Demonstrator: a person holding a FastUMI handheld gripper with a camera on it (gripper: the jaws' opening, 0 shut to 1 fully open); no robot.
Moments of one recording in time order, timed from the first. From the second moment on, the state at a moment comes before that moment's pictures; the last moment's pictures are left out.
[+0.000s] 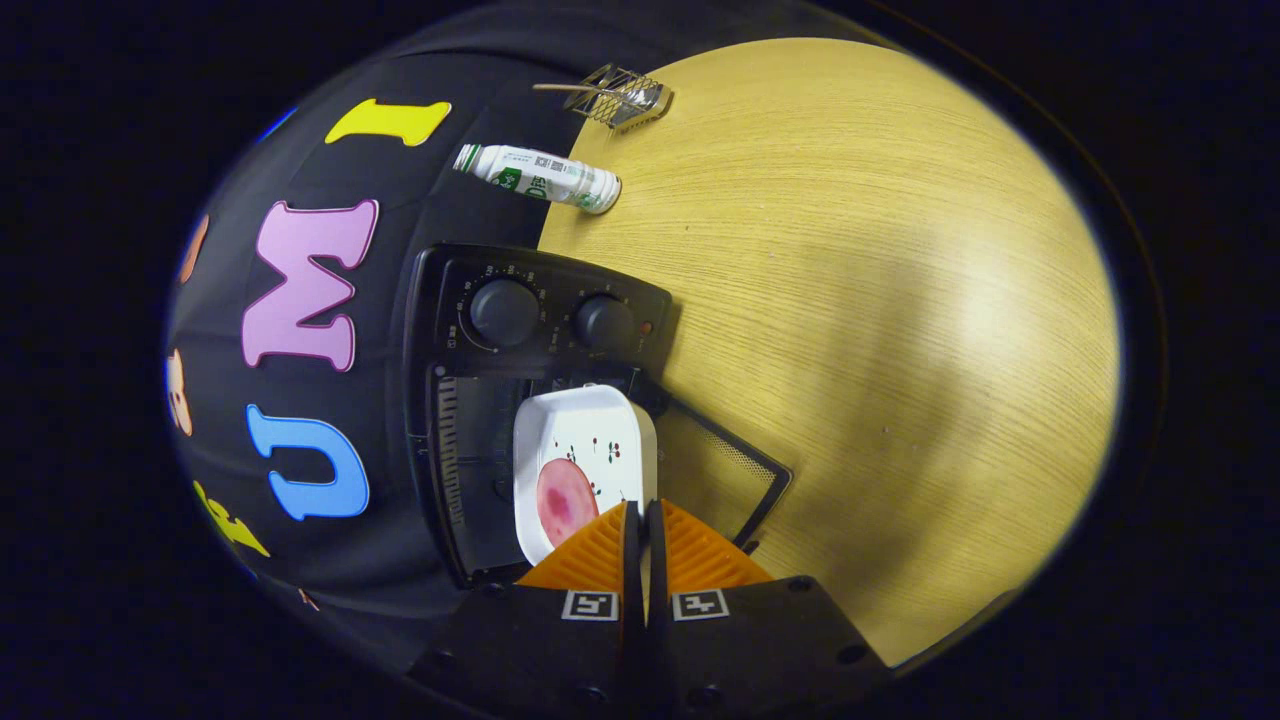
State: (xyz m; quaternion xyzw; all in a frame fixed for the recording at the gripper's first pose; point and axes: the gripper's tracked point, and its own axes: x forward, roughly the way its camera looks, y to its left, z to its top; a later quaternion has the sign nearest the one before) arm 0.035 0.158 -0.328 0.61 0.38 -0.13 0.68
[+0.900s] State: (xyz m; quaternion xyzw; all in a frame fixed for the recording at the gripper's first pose) arm 0.102 0.207 -0.332 0.66 0.33 -0.22 0.64
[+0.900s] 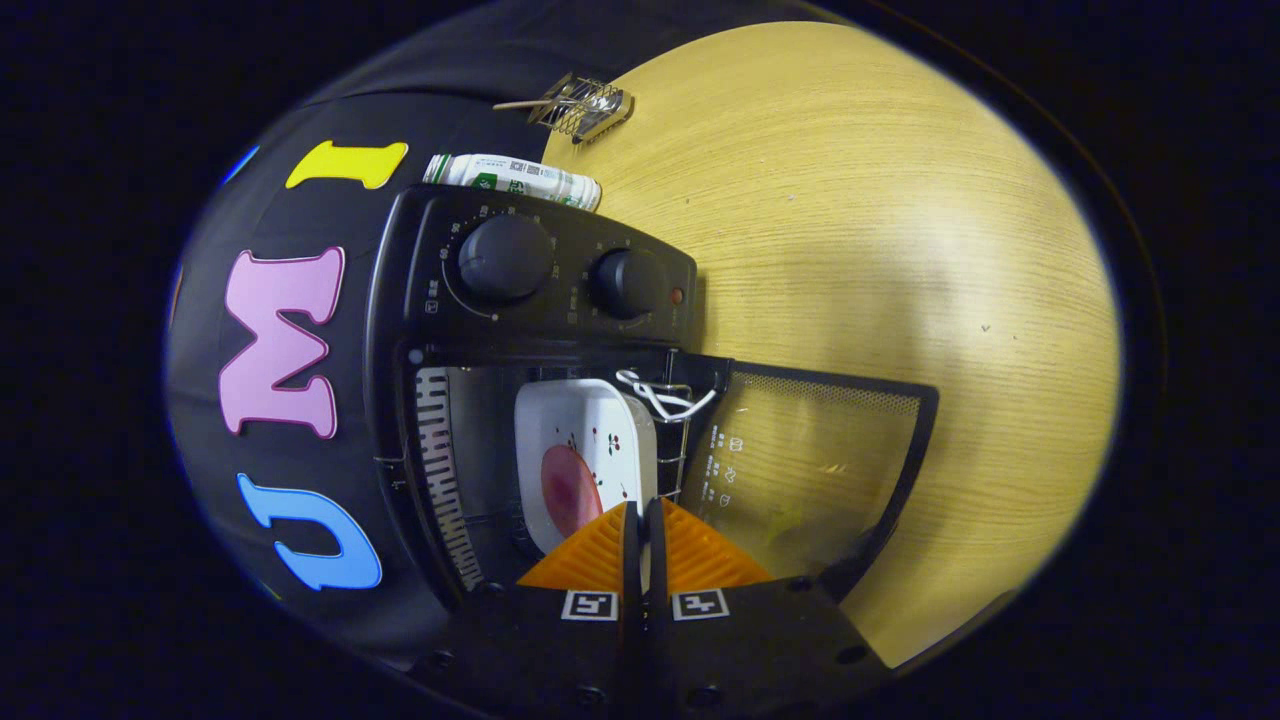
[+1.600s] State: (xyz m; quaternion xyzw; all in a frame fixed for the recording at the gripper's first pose) arm 0.125 0.246 -0.315 0.71 0.32 -0.17 0.61
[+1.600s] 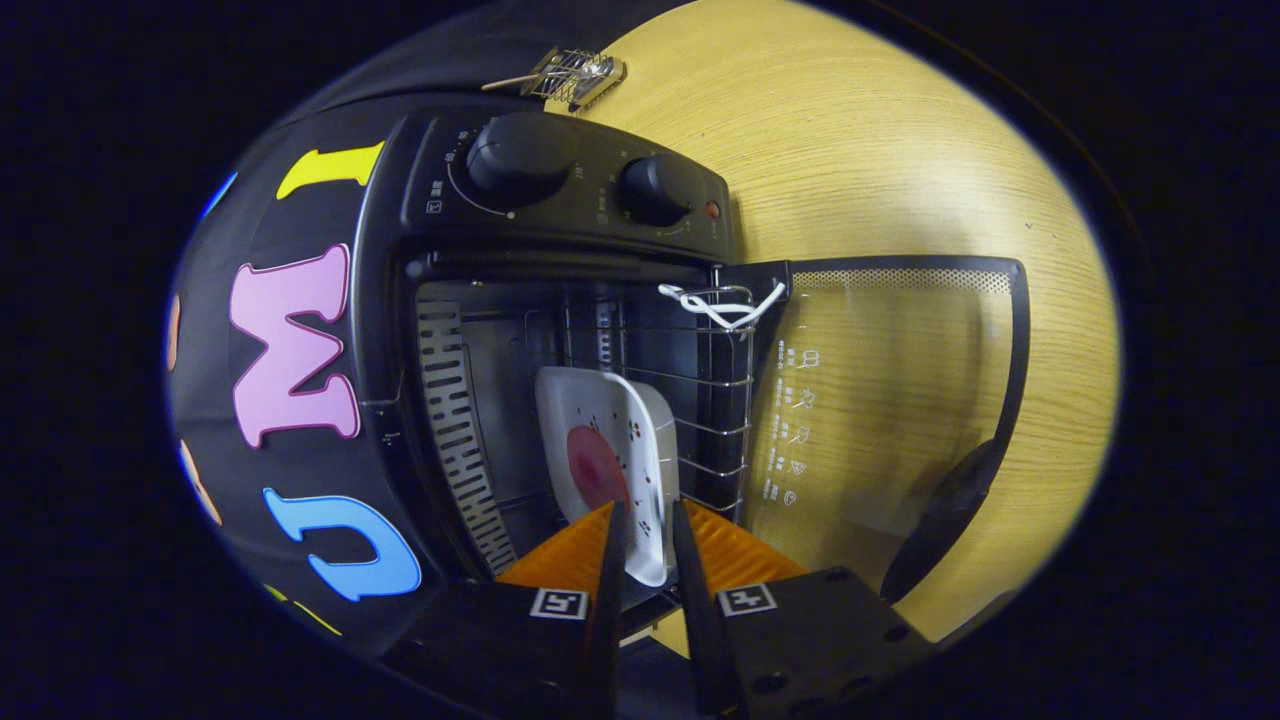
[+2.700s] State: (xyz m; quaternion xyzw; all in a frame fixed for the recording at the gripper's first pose) arm -0.015 0.198 -0.294 0.30 0.40 0.05 0.87
